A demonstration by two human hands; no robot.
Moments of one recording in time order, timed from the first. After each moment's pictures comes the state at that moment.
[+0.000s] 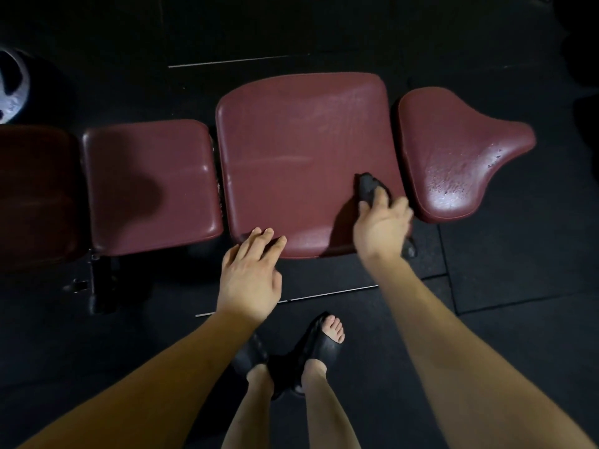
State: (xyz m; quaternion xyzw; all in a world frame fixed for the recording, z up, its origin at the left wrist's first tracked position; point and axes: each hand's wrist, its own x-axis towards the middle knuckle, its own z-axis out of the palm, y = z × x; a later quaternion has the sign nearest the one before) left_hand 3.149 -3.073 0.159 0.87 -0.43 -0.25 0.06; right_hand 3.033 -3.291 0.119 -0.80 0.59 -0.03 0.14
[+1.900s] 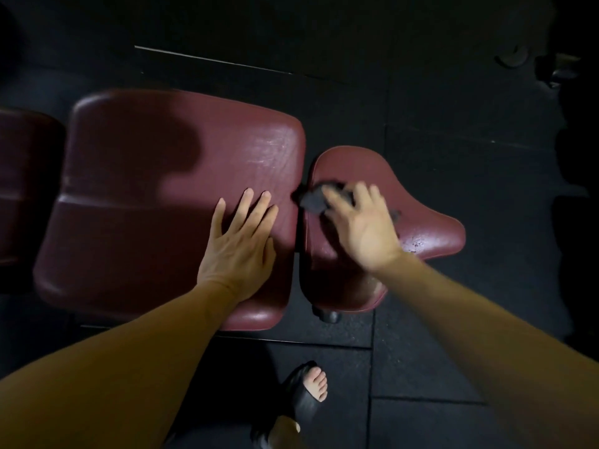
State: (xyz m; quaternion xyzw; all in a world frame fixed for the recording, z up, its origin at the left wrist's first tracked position) left_hand 3.081 -3.358 0.079 0.90 -0.43 -0.10 0.03; right_hand 2.986 -3.592 0.072 -0.99 0.13 -0.07 0.08
